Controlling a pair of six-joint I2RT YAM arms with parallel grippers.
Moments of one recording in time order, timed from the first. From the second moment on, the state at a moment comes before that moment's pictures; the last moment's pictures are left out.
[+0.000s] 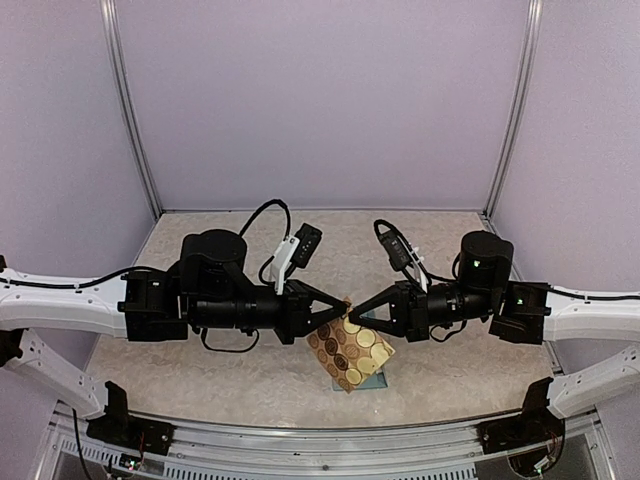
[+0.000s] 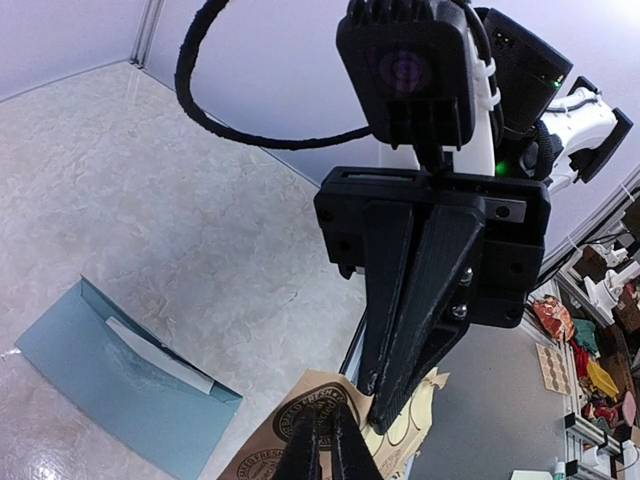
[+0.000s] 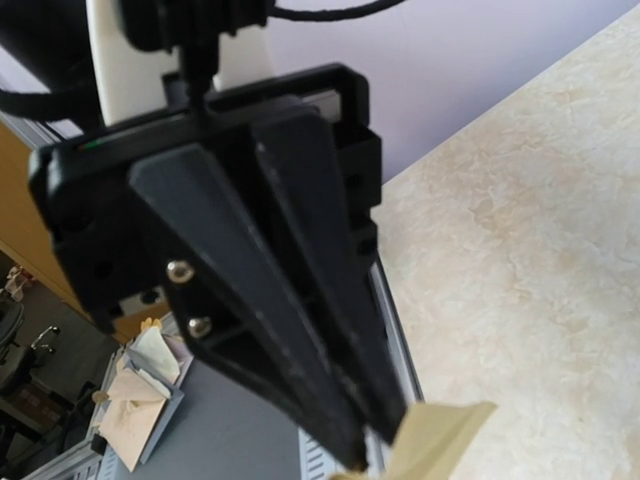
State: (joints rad) left arm -1.22 1.32 0.98 0.05 0.08 -0.47; right arm 1.00 1.12 0.70 0.28 -0.60 0.55
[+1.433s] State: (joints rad) left arm -1.17 1.18 0.89 -0.04 -0.15 -0.53; right arm 0.99 1.12 0.70 0.22 -0.48 0.55
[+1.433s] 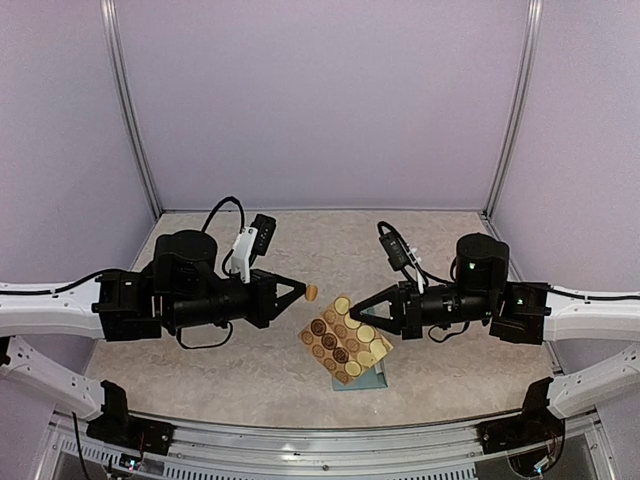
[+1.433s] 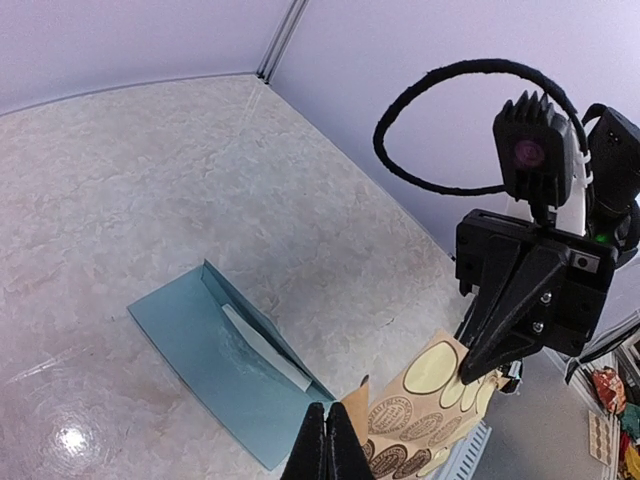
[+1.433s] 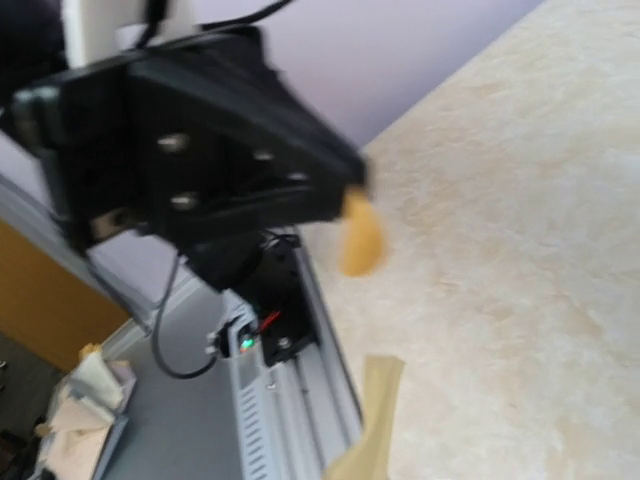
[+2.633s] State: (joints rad) left arm -1.13 1.12 0.81 0.18 0.19 -0.54; right arm 0.31 0.95 0.56 -0.08 -0.41 0.48
